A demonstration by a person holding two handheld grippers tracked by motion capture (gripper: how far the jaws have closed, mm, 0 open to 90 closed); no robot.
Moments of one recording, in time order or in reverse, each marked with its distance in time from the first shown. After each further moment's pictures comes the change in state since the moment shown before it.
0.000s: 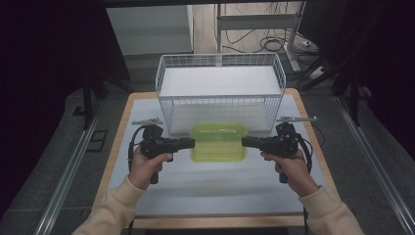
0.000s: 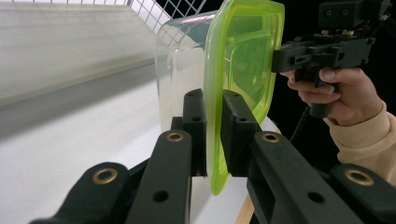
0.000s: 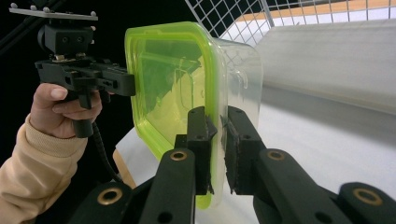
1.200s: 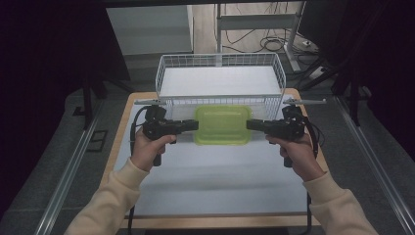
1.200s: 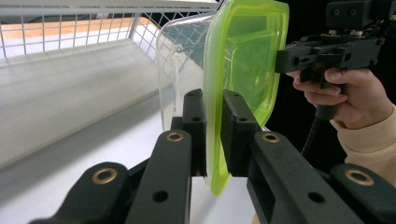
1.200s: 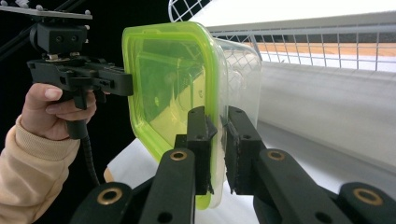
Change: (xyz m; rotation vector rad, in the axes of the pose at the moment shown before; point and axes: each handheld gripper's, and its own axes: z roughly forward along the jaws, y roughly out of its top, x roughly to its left) left arm -0.008 0.050 0.003 -0.019 0.025 0.058; right arm 0.003 0.042 -0.013 -0.050 -0.034 -0.052
